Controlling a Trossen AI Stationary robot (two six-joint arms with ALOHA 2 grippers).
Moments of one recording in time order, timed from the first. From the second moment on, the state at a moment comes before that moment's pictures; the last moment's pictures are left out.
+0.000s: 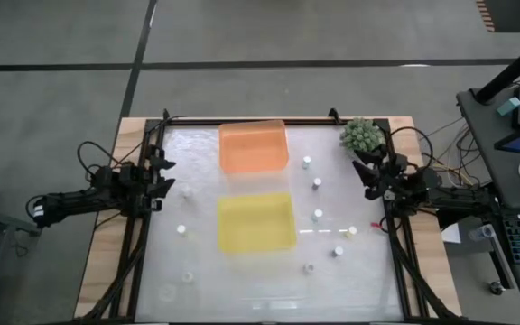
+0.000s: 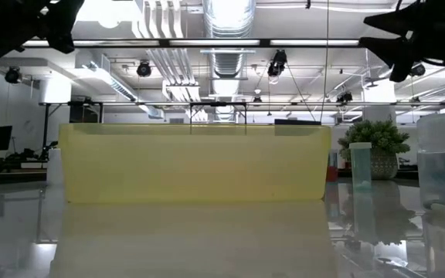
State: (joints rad) left arm 0.19 0.12 0.01 0.68 0.13 -0.02; right arm -0.10 0.05 0.01 0.47 0.27 0.17
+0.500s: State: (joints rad) left arm 0.19 0.12 0.01 0.67 -0.06 -0.02; right arm -0.10 0.17 0.11 0.50 0.27 0.18
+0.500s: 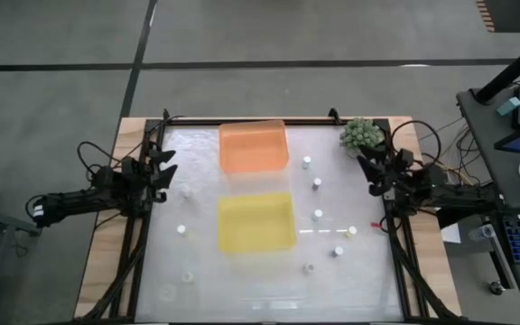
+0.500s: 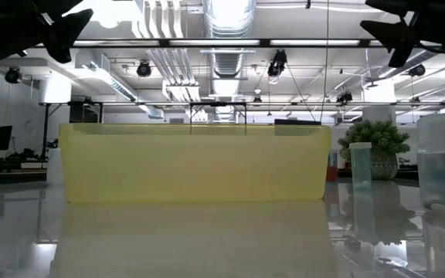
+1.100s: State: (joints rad) left arm 0.19 0.12 0.01 0.67 -0.07 -0.02; right arm -0.11 0.73 0.44 0.21 0.43 0.24
